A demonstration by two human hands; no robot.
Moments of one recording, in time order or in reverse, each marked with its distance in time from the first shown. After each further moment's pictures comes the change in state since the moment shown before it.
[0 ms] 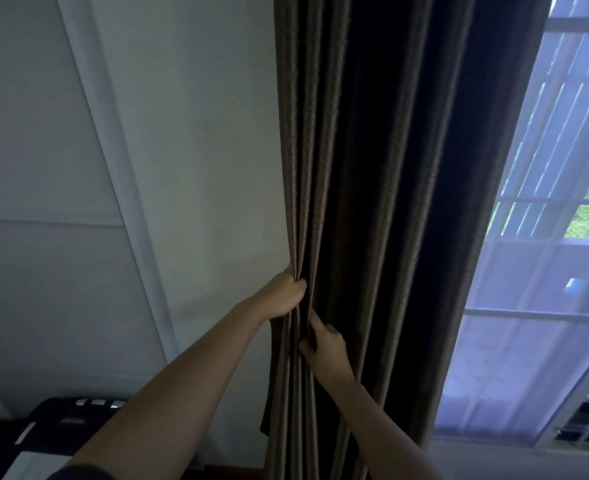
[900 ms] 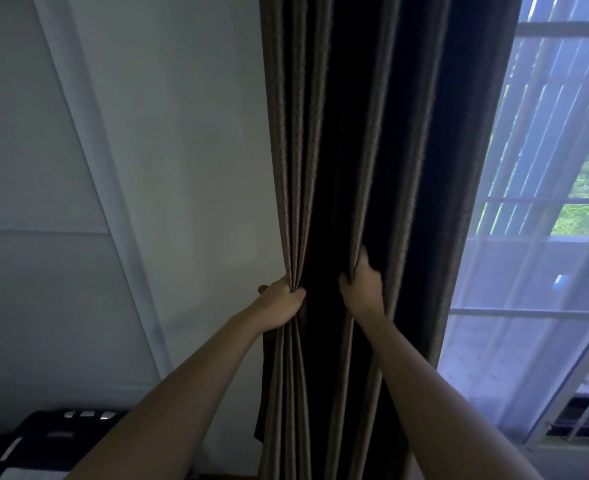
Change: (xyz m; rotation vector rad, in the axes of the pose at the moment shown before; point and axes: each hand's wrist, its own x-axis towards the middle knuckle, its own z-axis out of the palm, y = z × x) left_hand -0.004 0.008 0.015 0.020 0.021 -0.008; right_hand 0.056 -0.013 -0.103 0.169 0.315 0.032
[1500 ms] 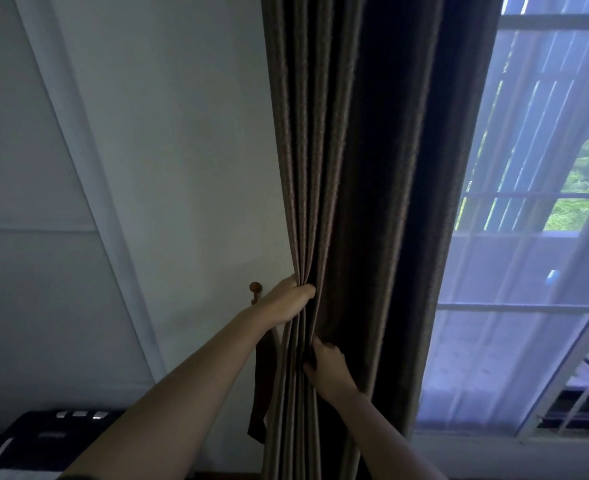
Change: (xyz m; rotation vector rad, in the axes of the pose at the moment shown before) left_hand -0.011 0.036 0.014 -0.131 -0.090 -0.018; right_hand -0.089 0.062 0.051 -0.333 -0.483 0.095
